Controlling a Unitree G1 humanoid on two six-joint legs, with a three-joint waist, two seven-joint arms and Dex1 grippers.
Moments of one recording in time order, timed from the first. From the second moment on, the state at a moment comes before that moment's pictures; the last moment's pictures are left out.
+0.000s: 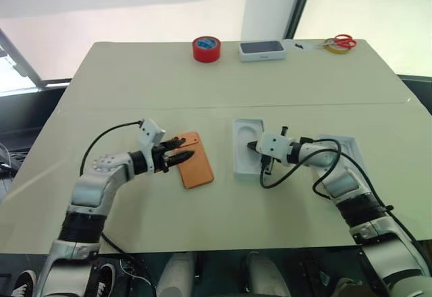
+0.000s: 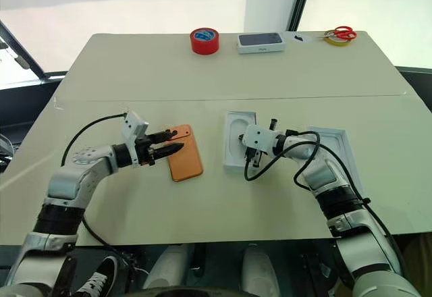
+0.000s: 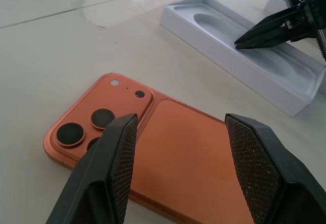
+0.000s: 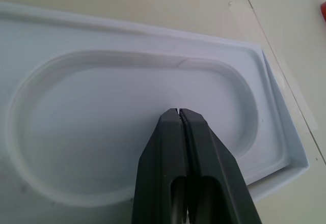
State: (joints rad) left arm -0.35 0.54 0.03 -0.03 -0.44 0.56 -0.87; right arm -0.54 -0.61 0.28 0.29 -0.20 -0.13 0.84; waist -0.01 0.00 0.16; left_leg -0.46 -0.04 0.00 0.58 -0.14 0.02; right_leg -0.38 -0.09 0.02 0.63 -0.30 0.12
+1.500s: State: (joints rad) left arm -0.36 0.23 0.50 -0.18 -0.96 1.48 -0.14; right arm -0.79 -0.36 0.51 0.36 -0.29 0.06 1.01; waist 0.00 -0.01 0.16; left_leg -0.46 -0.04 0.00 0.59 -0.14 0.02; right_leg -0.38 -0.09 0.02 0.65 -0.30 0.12
